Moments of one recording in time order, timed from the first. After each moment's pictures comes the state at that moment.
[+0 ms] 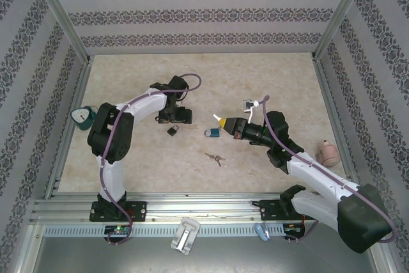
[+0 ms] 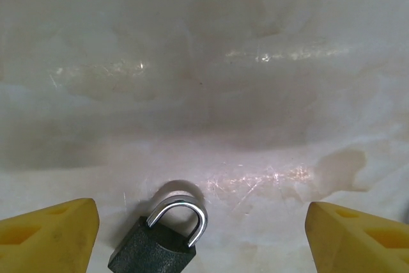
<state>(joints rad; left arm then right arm) -0.43 1.97 1.43 -0.84 0.05 -0.41 0.47 1.02 0.45 0.37 -0.59 0.89</state>
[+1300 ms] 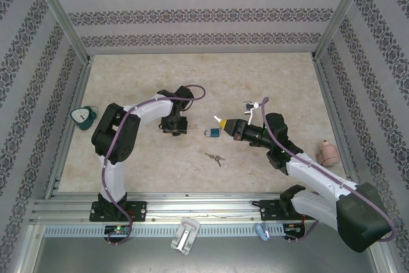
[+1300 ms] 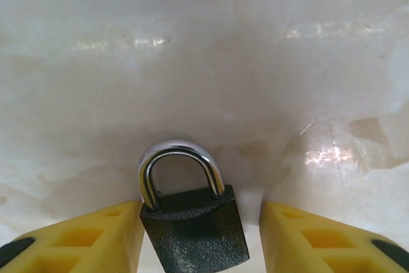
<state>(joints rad) -0.50 1.99 1.37 -0.88 -0.02 -0.50 0.47 1.03 0.42 0.40 -0.57 0.89</state>
